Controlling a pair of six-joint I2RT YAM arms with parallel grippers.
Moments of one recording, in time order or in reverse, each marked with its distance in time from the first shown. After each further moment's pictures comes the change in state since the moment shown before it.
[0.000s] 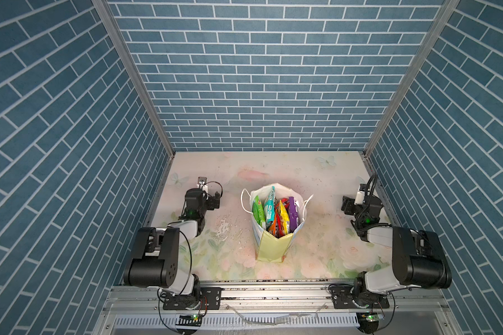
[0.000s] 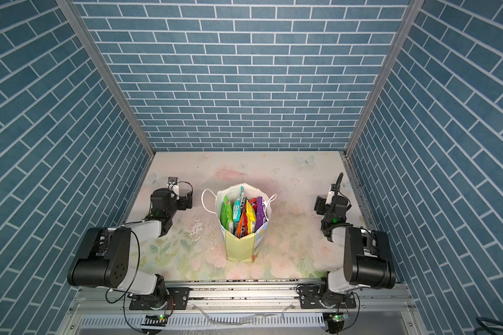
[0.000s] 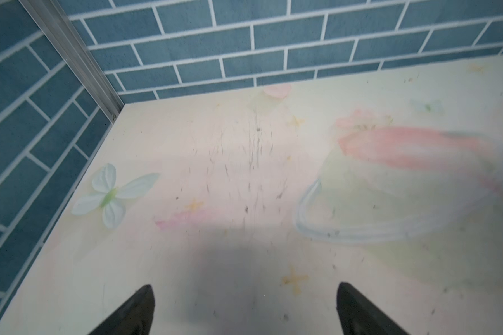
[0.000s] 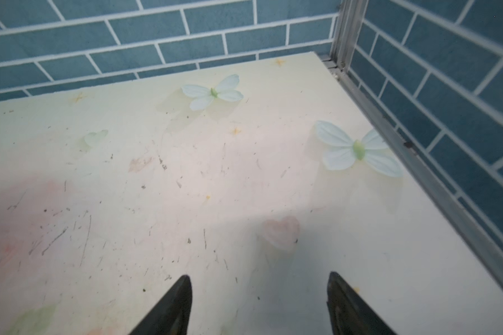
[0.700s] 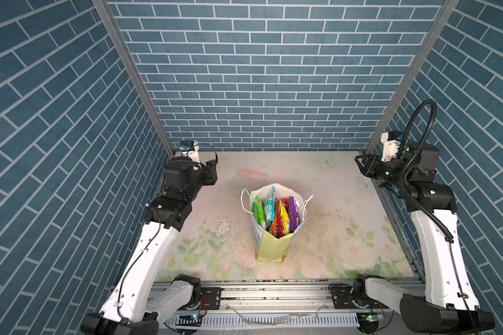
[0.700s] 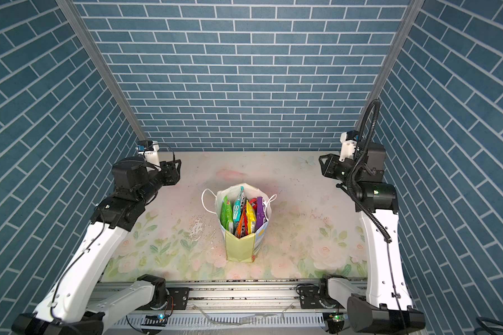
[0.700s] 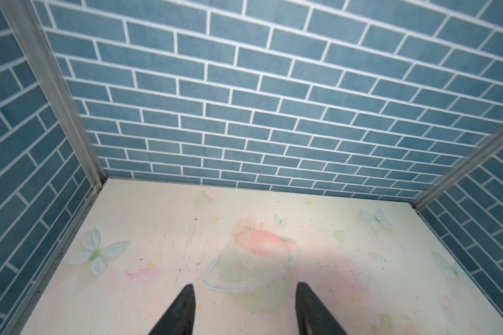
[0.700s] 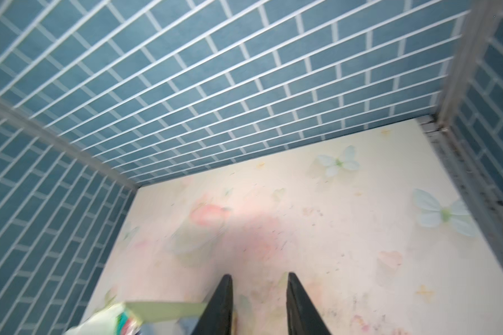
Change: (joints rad) left arm -0.283 -0.454 0.631 -0.929 -0.100 -0.324; right arm 0.150 -0.249 1.144 -1.412 -0.350 0.243
